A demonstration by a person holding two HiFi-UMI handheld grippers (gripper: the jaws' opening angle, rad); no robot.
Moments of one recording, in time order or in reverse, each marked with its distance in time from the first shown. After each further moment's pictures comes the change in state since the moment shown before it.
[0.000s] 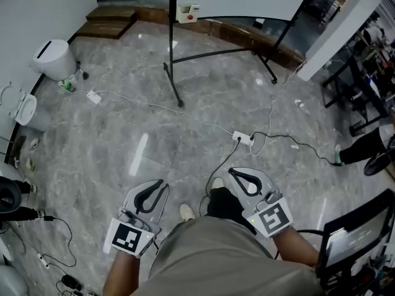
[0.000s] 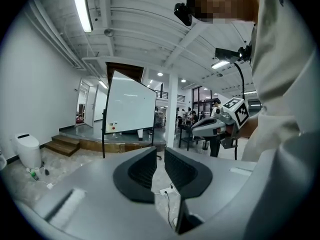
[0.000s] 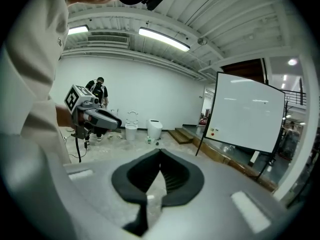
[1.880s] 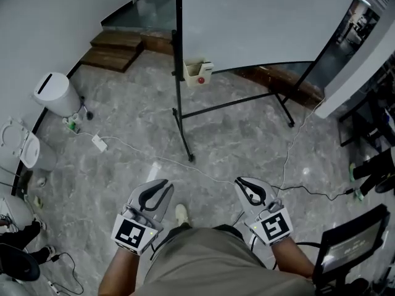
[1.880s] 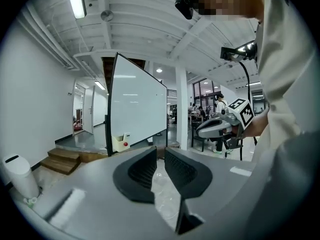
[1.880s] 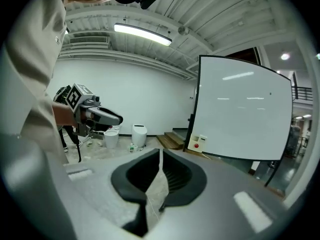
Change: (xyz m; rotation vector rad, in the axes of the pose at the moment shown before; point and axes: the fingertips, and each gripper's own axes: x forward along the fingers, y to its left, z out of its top) left arm 0.308 0.278 0.079 0.073 0.072 0.012; right arm 0.268 -0.304 0.041 0.045 -0.036 -0.047
